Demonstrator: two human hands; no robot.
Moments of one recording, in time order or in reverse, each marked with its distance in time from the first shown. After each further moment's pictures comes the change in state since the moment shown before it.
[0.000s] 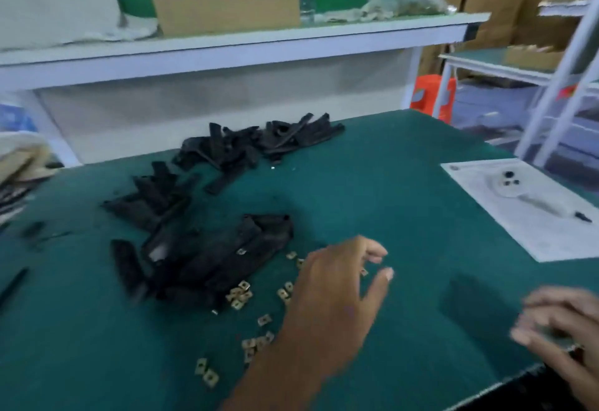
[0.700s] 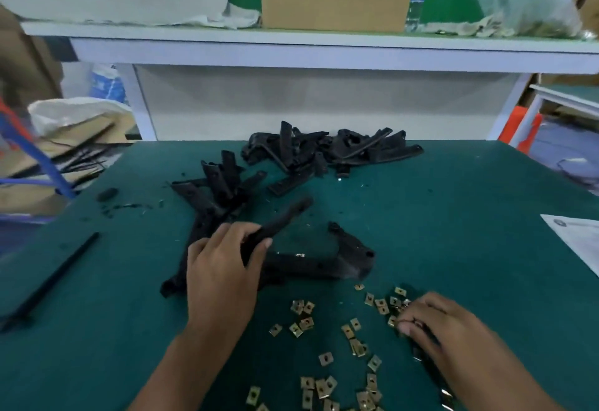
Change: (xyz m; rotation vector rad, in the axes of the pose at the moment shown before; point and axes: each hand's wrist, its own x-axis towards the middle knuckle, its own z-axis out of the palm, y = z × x) left_hand -0.021 -0.161 -0.114 0.431 0.525 -0.411; right_hand 0.105 -0.142 0.128 -0.171 -0.370 -0.323
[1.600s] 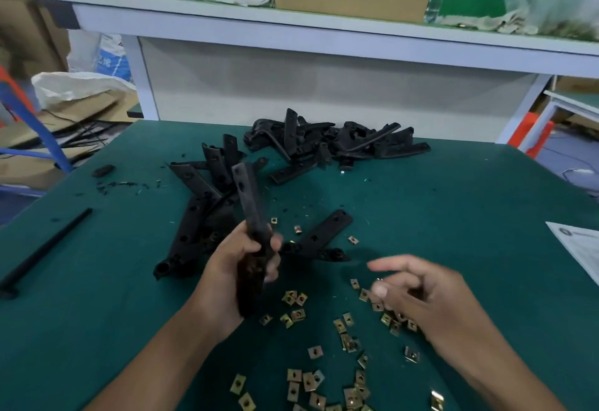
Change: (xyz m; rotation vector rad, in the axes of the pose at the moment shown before) left_hand -0.003 0.006 0.007 -1.584 -0.501 -0.572; right_hand 0.033 -0.028 -0.020 0.831 0.000 0.040
